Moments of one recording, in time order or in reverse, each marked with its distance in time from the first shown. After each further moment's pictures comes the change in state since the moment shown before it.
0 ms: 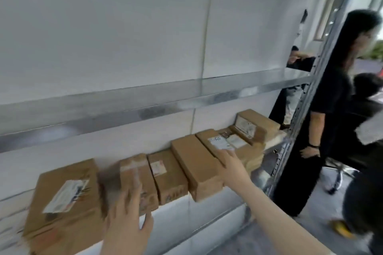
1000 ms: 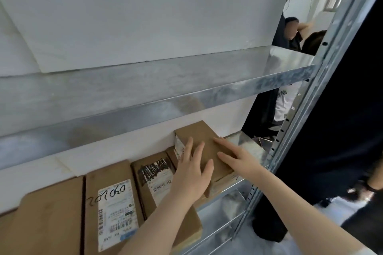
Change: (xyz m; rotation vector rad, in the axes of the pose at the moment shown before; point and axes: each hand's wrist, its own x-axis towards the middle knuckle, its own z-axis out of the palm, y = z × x) left_hand 0.315 0.429 0.317 -0.419 -0.268 0.270; right_hand 0.306 0.341 -0.137 0.334 -0.271 0.052
